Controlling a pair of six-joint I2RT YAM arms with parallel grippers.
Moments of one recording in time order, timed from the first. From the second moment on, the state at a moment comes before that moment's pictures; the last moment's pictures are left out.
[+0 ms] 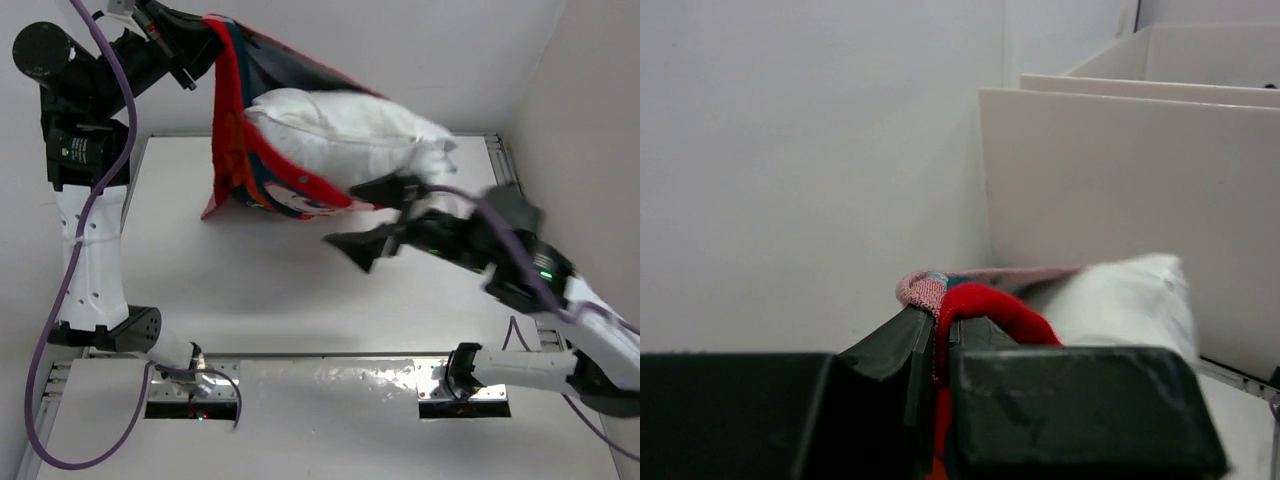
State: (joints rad) left arm -0.10 1.50 2.26 -0.29 0.77 -0.20; right arm 1.06 1.10 1.43 -0.35 -0.13 -0.01
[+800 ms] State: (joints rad) left arm -0.01 1.49 2.21 -0.27 0.72 -0.27; right arm 0.97 0.96 0.90 -0.34 0.05 0.02
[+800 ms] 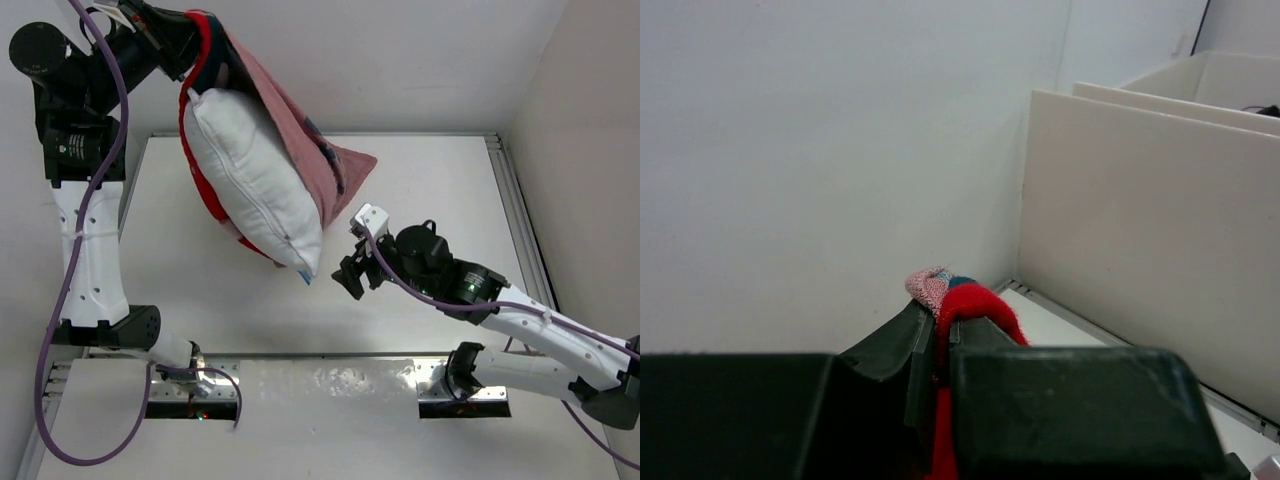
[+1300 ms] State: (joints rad) left arm -0.01 1.49 2.21 -0.27 0.67 -0.27; right arm 1.25 1.07 0.55 0.31 0.30 -0.05
